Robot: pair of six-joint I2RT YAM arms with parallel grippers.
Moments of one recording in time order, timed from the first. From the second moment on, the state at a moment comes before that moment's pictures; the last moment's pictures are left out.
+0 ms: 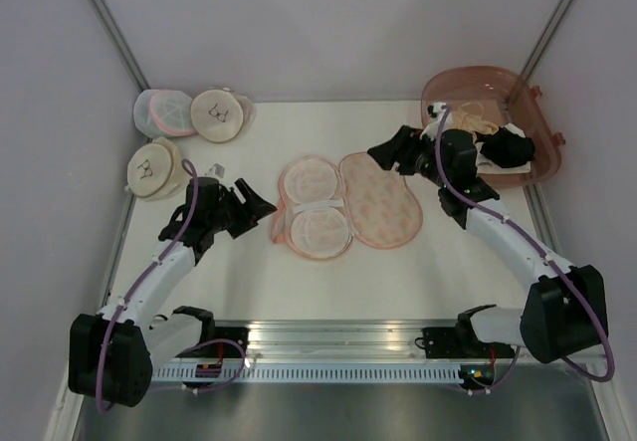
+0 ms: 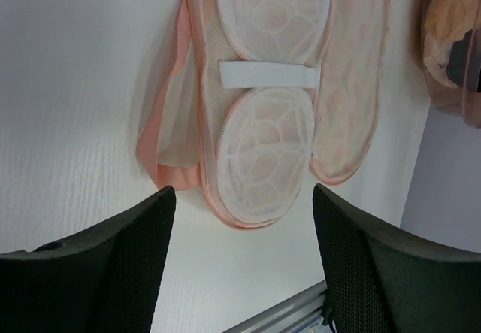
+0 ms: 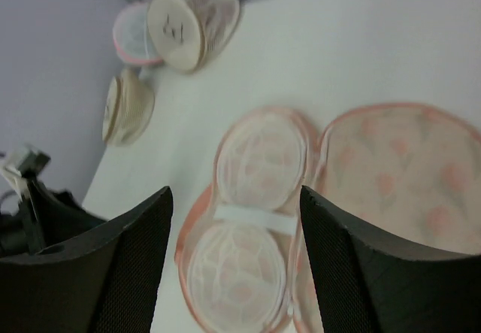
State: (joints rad) left arm -0.20 1.05 0.62 -0.24 0.28 -0.80; right arm 0.26 1.29 0.95 0.17 -0.31 0.57
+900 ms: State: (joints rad) left arm -0.20 0.87 0.56 -0.24 0.31 -0.76; right arm 0.33 1.24 0.50 -0.17 0.18 0.82
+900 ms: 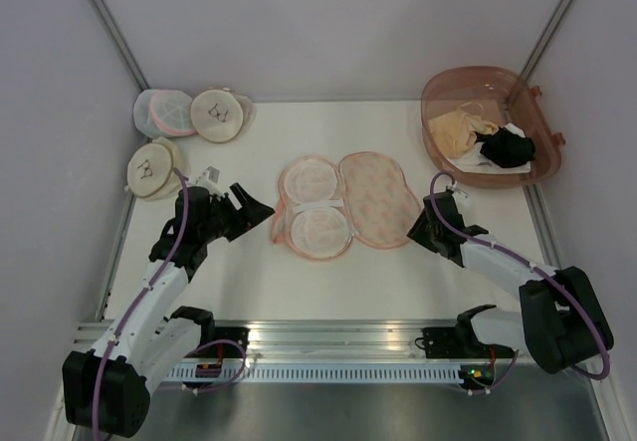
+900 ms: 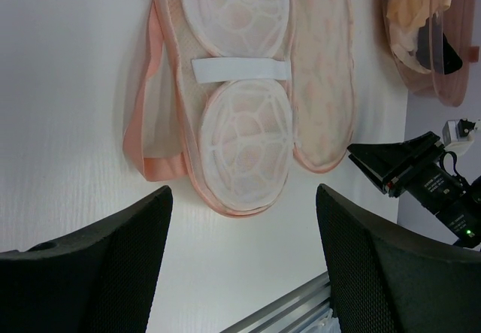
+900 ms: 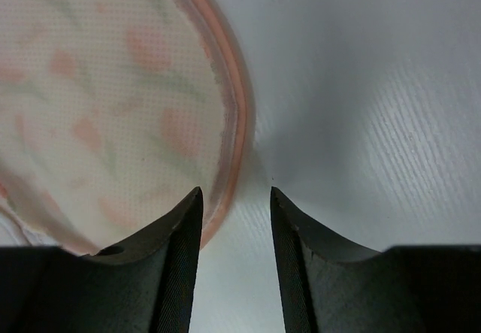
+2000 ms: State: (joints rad) left arm -0.18 0.60 0.62 -0.42 0.14 -0.77; right arm 0.71 1.33 0.88 0.01 0.02 0.30
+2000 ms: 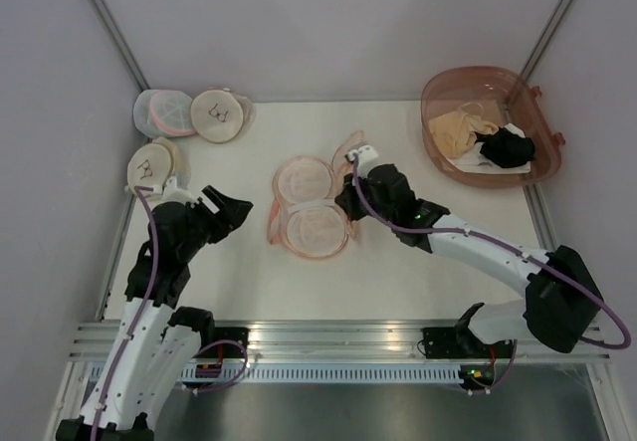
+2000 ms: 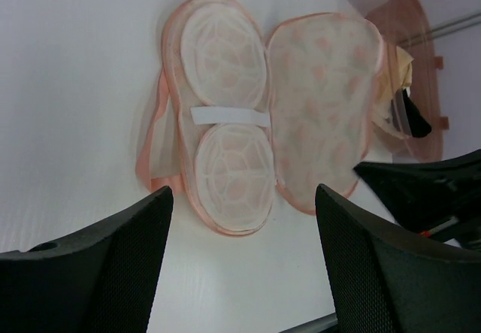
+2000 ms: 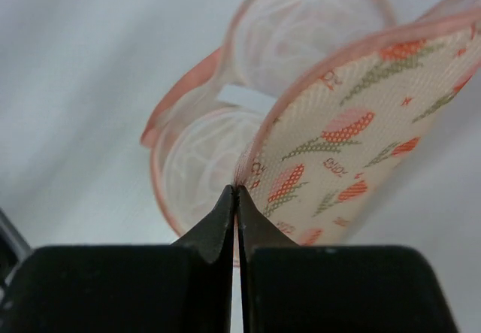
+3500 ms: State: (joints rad) left arm -0.18 0.47 0.58 -0.27 0.36 -0.69; right arm 0.78 1.08 0.84 -0.14 0.00 0.37
